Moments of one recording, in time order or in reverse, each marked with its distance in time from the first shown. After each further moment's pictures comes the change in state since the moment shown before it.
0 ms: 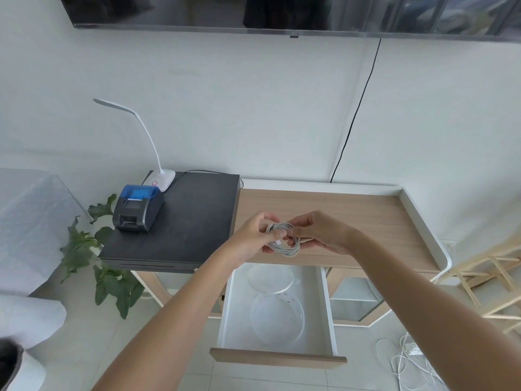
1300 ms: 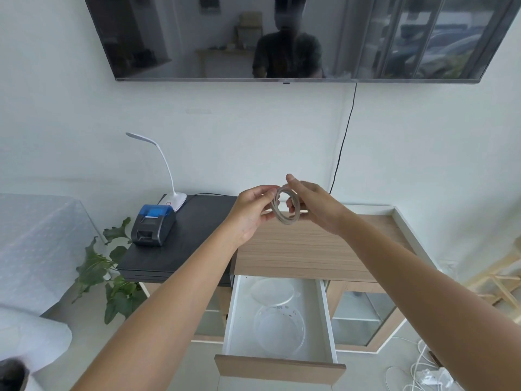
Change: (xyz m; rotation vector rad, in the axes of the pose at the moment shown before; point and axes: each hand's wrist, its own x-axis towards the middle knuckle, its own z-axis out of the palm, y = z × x) left_hand -0.053 0.089 0.015 -0.328 0.128 0.240; right_hand -0.064 -0.091 0.039 -0.061 0.291 -0.268
